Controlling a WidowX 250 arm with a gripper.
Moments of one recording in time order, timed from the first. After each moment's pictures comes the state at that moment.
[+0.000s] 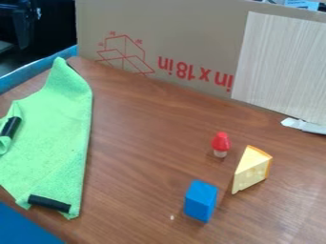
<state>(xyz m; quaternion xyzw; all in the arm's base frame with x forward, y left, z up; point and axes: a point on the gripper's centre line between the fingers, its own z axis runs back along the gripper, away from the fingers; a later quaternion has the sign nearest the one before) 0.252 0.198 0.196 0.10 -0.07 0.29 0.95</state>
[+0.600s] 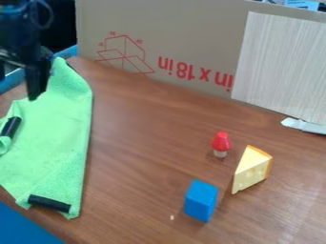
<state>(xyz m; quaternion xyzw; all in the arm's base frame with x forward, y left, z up) 0.230 0.153 0.149 0.13 -0.04 0.12 0.98</state>
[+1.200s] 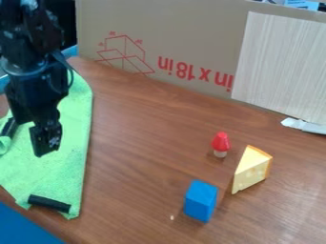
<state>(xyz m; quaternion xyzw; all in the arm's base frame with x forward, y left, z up) 0.204 0.095 0.117 0.16 -0.05 -0.18 0.97</state>
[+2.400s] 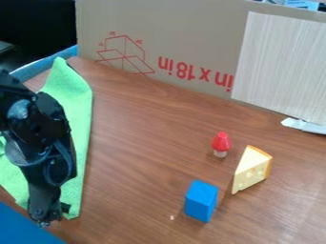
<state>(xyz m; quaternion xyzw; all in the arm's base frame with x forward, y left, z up) 0.178 0.057 0.064 0.17 -0.08 -0.38 0.91</state>
